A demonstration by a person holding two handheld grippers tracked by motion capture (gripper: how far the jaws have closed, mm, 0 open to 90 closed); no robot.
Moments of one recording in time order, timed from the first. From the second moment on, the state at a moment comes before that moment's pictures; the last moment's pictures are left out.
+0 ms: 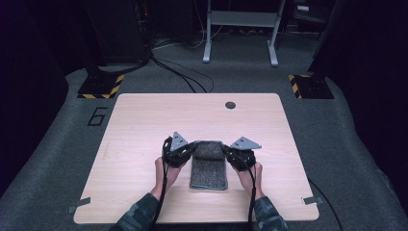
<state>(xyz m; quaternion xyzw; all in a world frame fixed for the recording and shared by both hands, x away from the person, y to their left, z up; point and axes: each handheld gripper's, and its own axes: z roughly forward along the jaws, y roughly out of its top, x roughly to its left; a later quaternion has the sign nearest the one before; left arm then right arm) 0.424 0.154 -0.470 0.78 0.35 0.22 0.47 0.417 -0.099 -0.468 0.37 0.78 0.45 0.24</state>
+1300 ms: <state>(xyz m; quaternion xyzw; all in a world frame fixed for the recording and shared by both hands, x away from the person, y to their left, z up) 0.373 0.172 -0.482 0.79 0.37 0.11 0.48 0.345 -0.138 -0.485 0.39 0.76 0.50 0.15</state>
